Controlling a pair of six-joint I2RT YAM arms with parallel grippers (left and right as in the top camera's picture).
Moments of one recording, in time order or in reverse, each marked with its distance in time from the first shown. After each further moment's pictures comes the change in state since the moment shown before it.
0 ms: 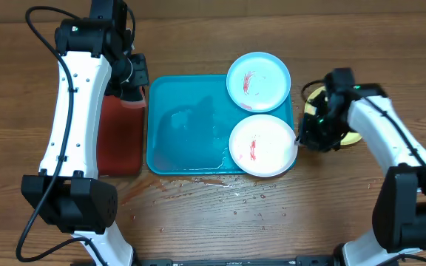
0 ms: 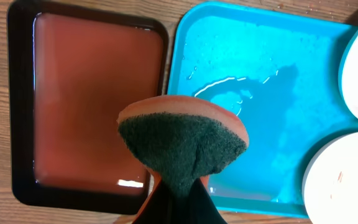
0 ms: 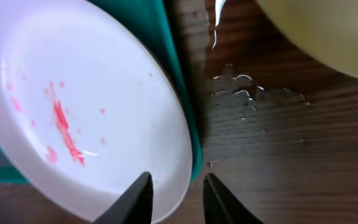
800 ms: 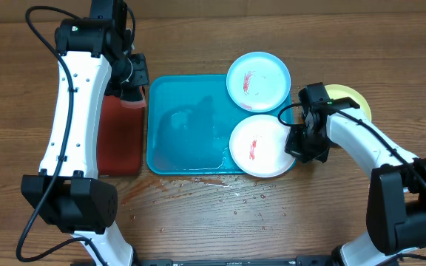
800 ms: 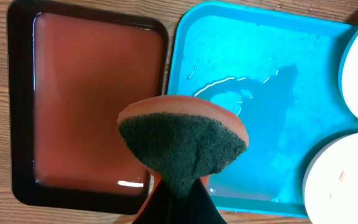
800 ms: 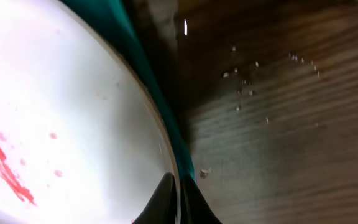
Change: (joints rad) left arm 0.000 0.000 0.000 0.000 0.000 0.000; right arm 0.101 0.002 -0.090 0.069 0.131 0.193
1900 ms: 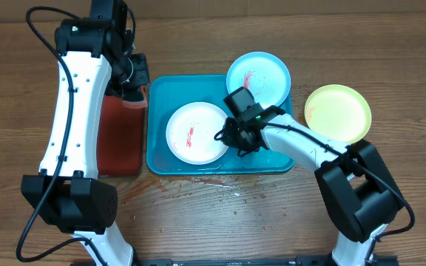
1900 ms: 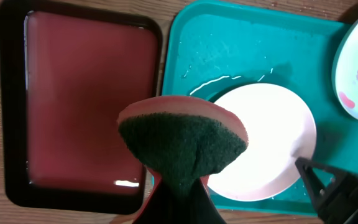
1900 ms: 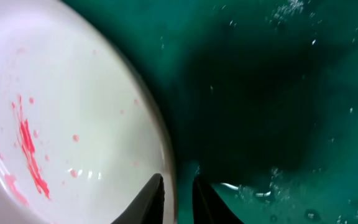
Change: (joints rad) left arm 0.000 0.000 -0.006 0.005 0.023 0.001; right arm 0.380 0.181 0.119 0.425 0.007 0.306
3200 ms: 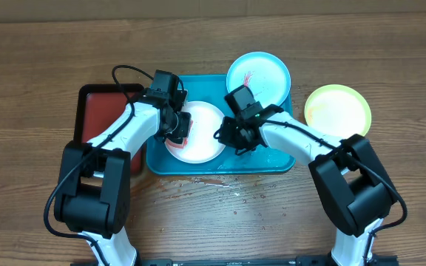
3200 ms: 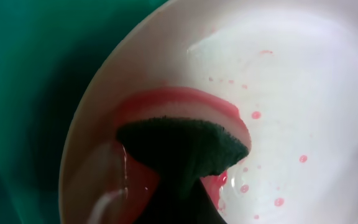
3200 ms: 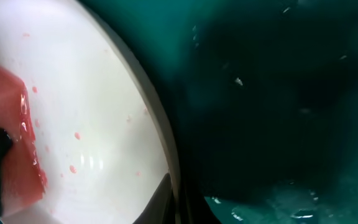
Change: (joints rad) left arm -0.164 -0.001 -0.828 0.830 0.090 0.163; right arm 0.011 0.045 0.011 0.043 -0.083 -0.019
